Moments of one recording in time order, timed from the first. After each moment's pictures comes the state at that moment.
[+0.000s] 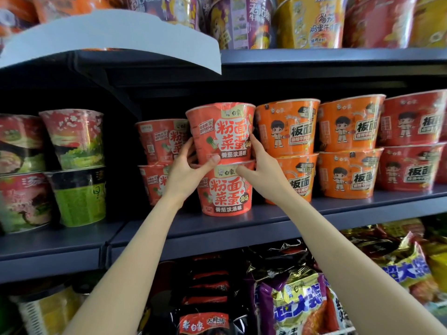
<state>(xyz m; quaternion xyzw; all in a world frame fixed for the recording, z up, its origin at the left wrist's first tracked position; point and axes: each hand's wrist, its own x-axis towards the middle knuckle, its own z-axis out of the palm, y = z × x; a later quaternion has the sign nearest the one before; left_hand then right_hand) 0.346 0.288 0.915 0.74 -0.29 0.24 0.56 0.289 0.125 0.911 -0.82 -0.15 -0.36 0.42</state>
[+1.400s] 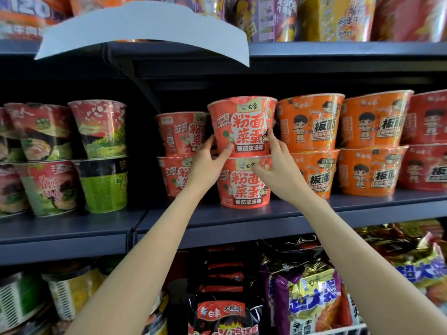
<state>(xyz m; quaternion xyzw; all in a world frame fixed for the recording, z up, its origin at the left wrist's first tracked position) 0.355 0.288 0.915 0.76 -0.27 0.26 0.53 0.291 0.134 0.903 -0.85 -0.11 -0.40 0.32</state>
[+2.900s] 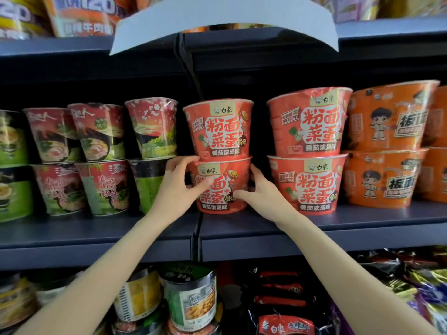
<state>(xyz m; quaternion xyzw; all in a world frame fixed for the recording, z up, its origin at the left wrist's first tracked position) 0.367 0.457 0.888 0.83 -0.23 0.35 0.36 0.329 0.268 0.884 -0.84 -0.14 -0.18 0.50</state>
